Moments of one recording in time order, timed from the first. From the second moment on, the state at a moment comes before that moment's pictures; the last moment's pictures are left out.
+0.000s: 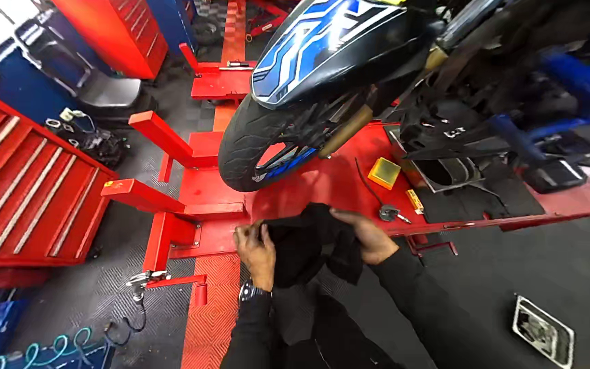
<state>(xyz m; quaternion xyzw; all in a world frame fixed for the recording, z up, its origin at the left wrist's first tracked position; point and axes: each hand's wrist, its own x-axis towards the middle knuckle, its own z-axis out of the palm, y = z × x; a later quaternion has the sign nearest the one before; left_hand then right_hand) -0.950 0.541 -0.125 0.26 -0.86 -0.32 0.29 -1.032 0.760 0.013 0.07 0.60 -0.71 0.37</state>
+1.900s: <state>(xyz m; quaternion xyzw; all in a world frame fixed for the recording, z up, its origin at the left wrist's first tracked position) -0.957 0.651 -0.257 0.08 -0.97 -0.22 0.07 -1.342 0.772 -0.227 -0.24 0.96 -0.10 0.13</state>
